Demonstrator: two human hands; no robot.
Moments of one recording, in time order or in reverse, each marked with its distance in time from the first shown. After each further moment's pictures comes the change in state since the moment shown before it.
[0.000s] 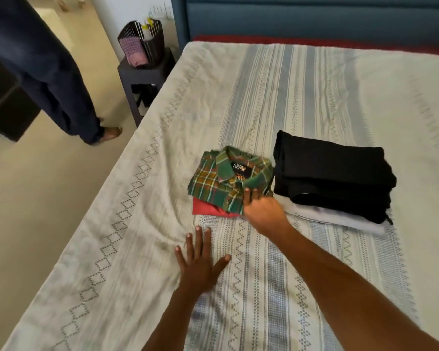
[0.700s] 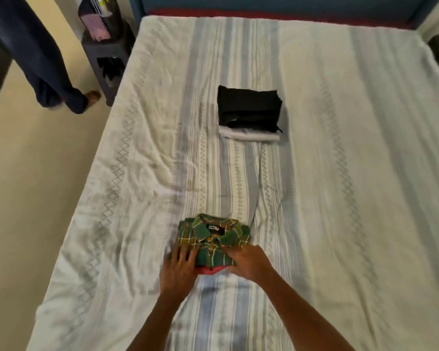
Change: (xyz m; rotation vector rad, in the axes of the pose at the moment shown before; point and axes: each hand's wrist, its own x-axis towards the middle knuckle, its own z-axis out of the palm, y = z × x) left_hand -0.400 0.004 -0.016 0.337 -0.086 0.297; right_hand -0.458 -0.170 -0.068 0.618 -0.164 0.044
